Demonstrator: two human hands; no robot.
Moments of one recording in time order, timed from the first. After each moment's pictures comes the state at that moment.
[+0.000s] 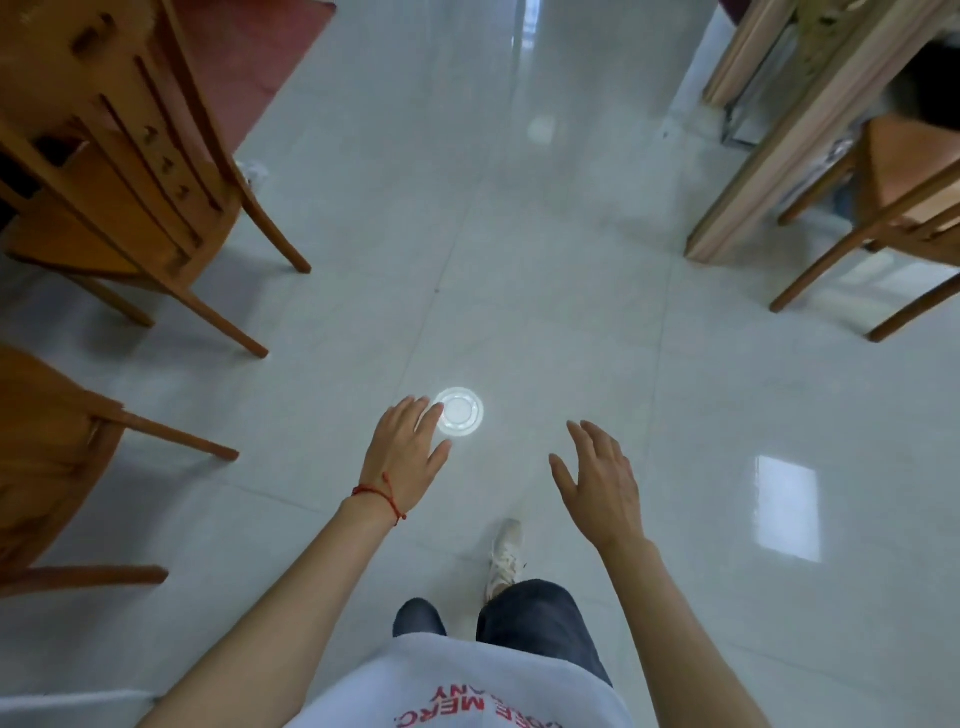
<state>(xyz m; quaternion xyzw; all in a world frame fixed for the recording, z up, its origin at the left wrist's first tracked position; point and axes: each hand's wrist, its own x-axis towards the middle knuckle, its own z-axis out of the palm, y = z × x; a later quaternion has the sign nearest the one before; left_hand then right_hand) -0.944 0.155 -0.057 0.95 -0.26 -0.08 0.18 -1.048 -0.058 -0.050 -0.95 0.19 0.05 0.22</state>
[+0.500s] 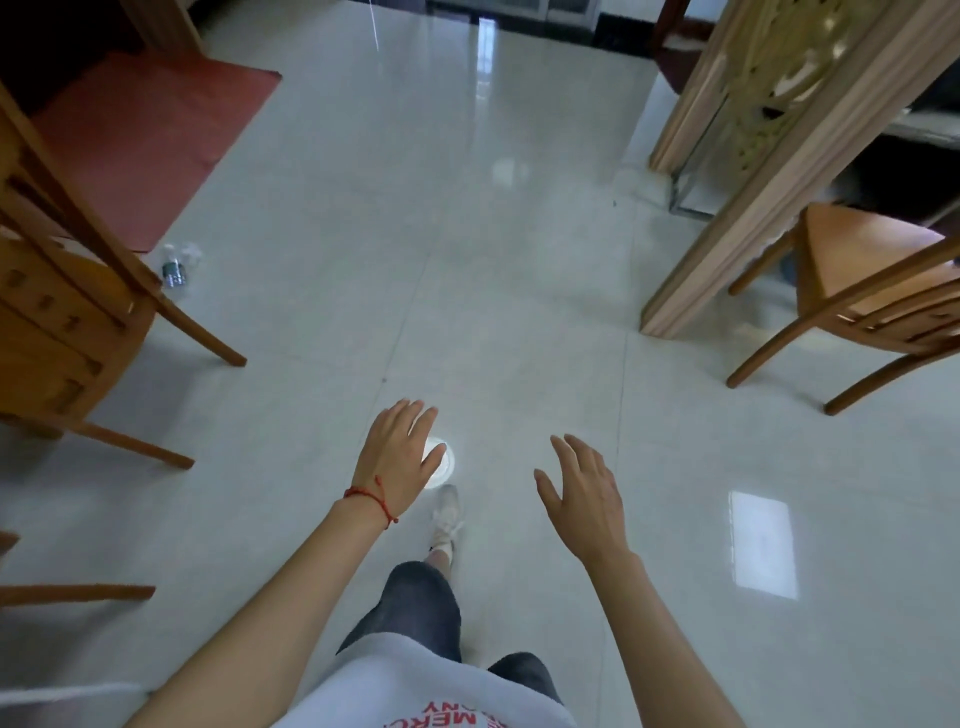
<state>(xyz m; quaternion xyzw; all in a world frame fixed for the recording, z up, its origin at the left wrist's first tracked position) -0.722 -0.022 -0.040 0.94 -0.29 -0.09 0.18 -0.847 -0.222 -0.035 -0.95 0.20 0.04 0.22</state>
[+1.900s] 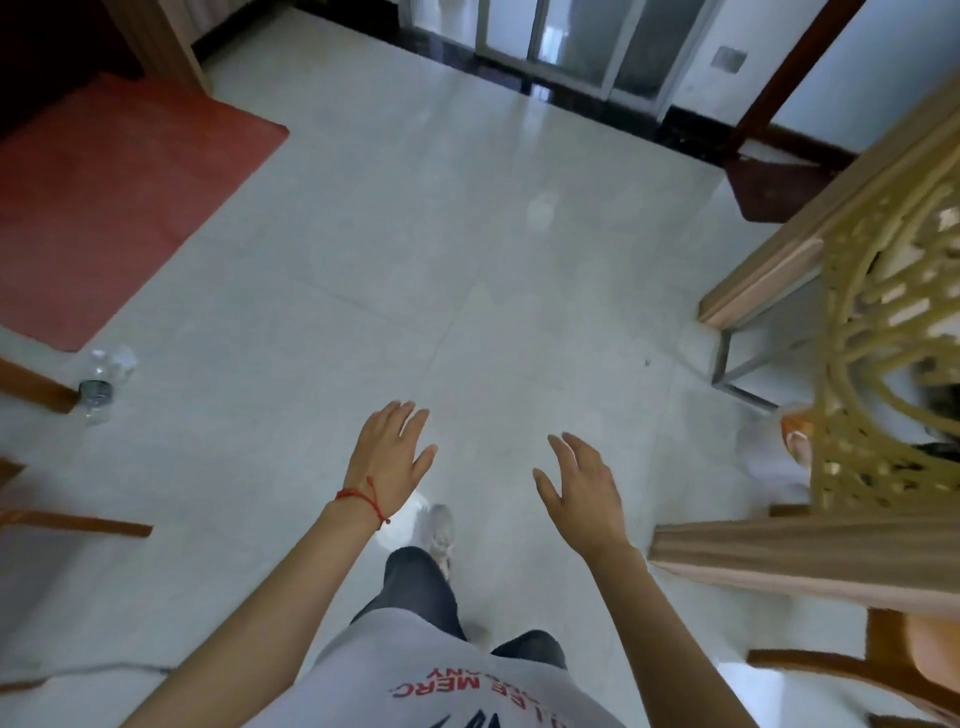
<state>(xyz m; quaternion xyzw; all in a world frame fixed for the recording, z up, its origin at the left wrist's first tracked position) -0.127 -0.300 -0.047 0.95 -0.19 -0.11 0.22 -0.211 -0.531 -0.035 -0.97 0.11 0.10 0.19</state>
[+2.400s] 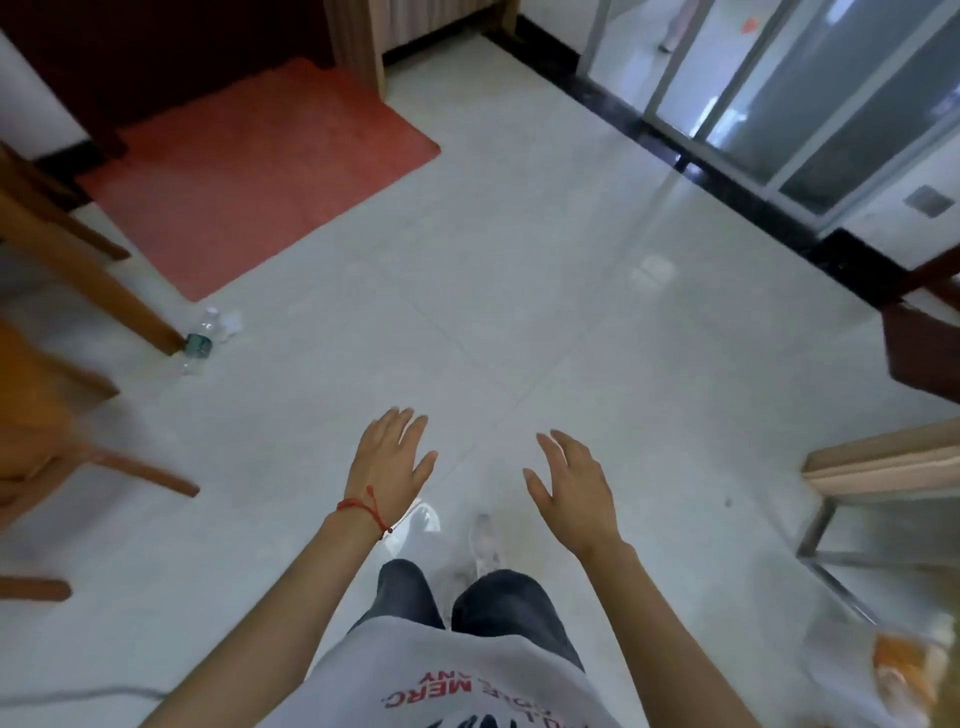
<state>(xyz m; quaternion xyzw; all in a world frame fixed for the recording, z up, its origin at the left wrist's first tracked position) -0.002 -0.218 -0.045 0.97 0.01 -0.05 0.24 0.013 -0.450 -0.025 -0.97 -0.09 0.14 0.16</state>
